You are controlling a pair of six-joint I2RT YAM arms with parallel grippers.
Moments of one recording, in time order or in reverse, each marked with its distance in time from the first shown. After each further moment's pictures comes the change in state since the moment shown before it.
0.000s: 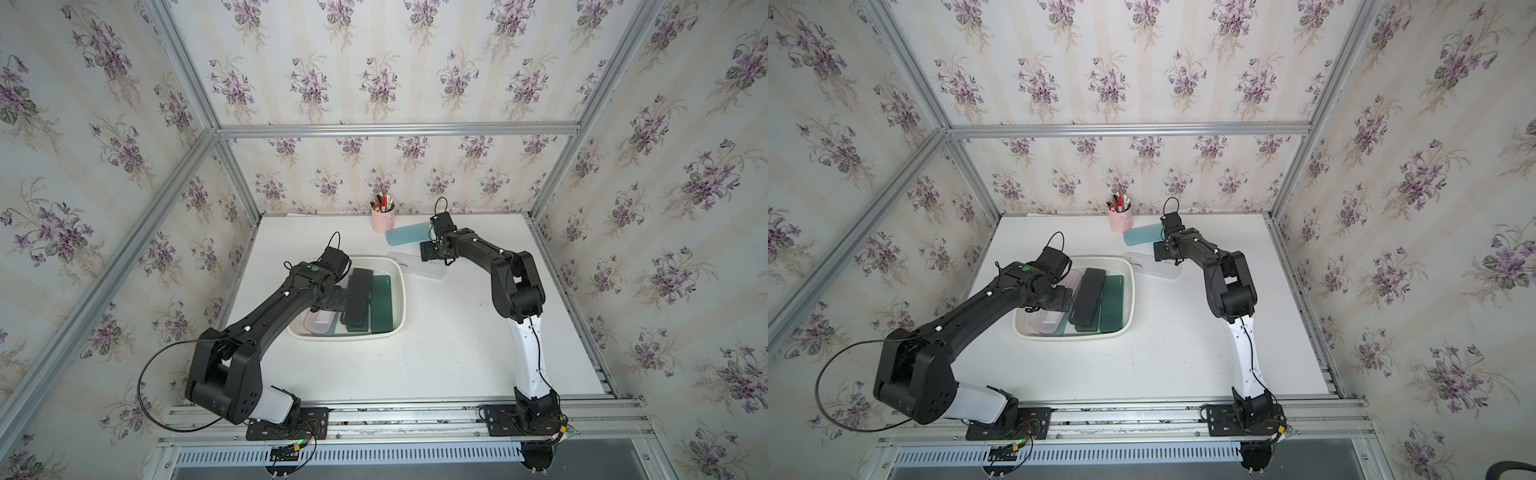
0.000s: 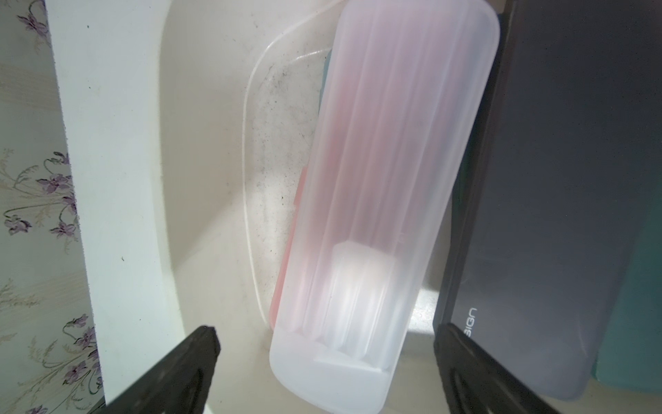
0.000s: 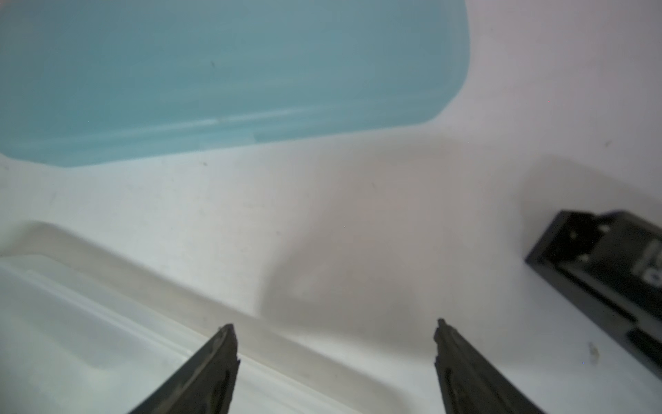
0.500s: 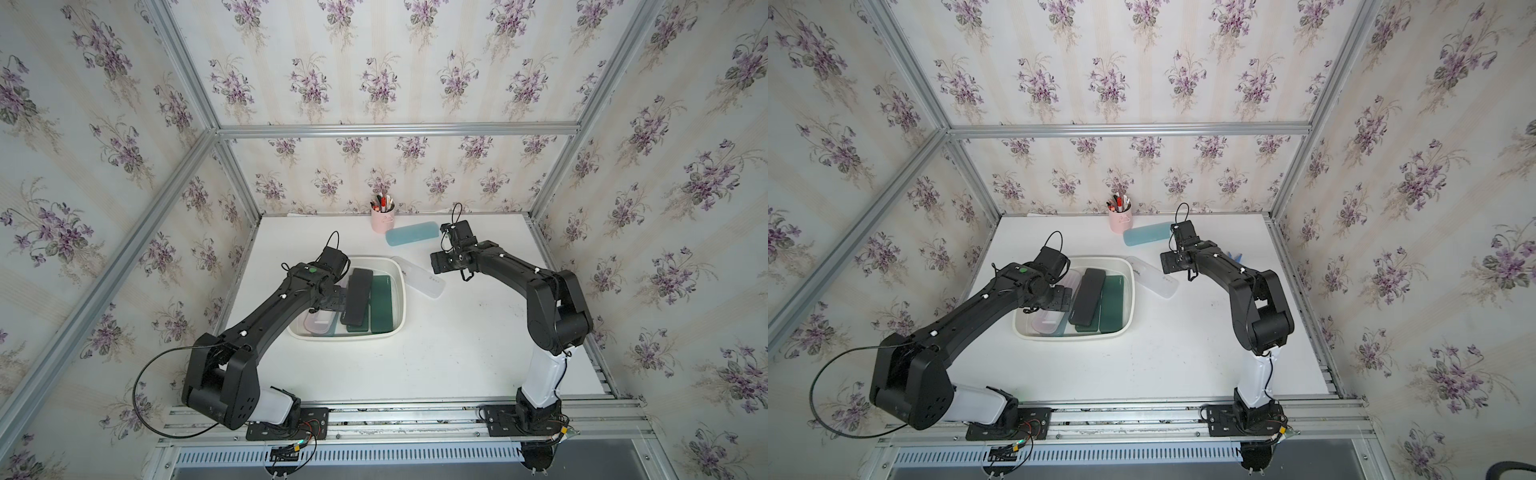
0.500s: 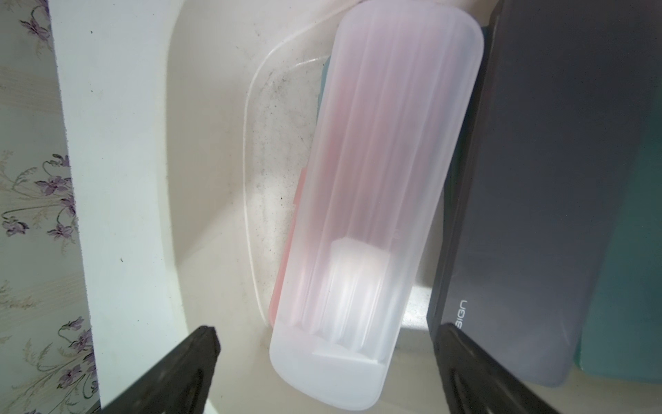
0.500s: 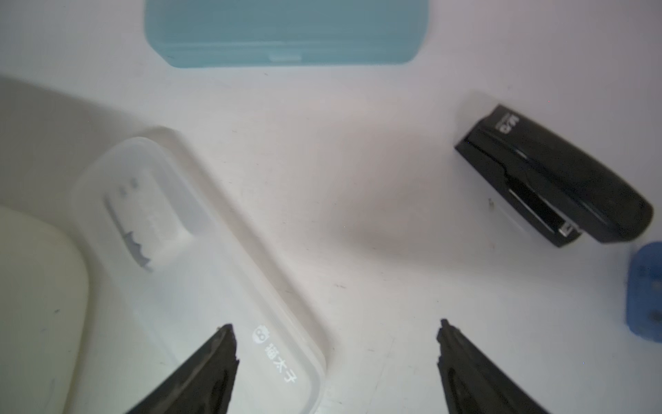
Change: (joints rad) left arm 0.000 -0.024 -0.002 0.001 0.013 0.000; right arm 0.007 -0.386 -0.355 0.077 -0.085 -0.155
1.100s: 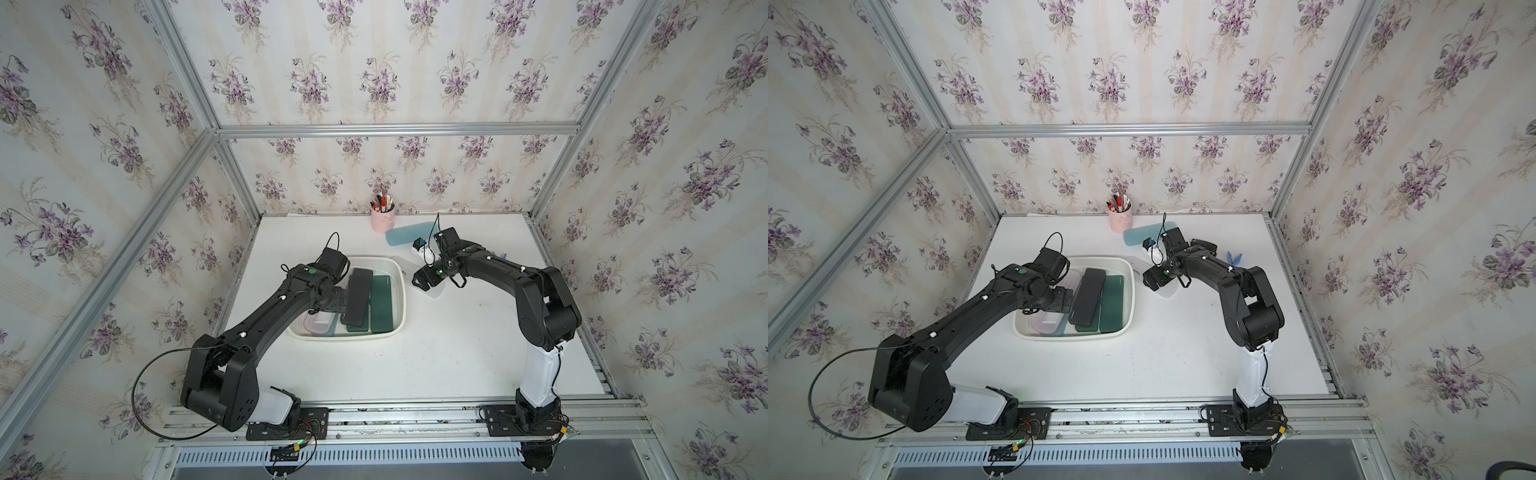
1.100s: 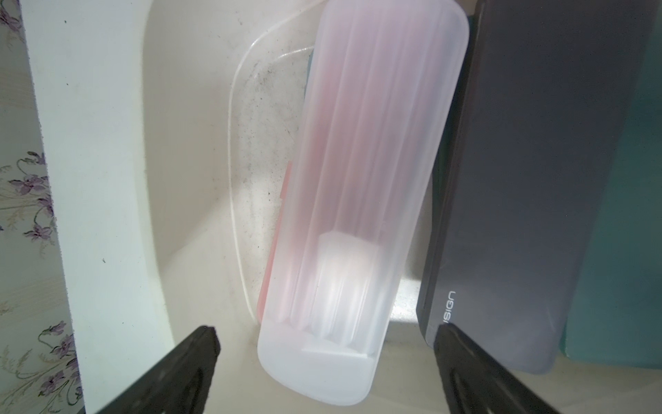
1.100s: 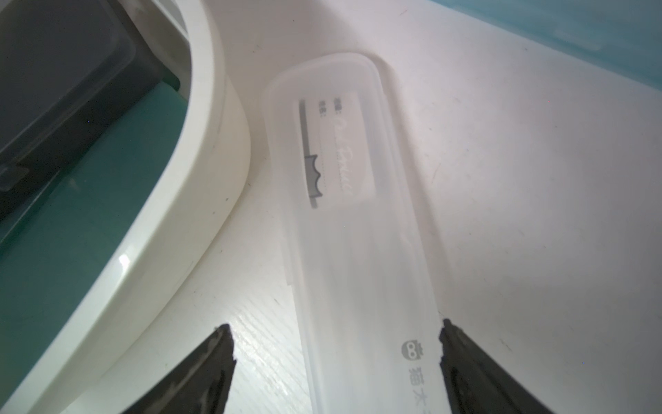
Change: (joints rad) left arm 0.000 -0.006 -0.014 0.007 0.031 0.003; right arm 0.069 0.093 -0.006 -0.015 -0.266 -0.280
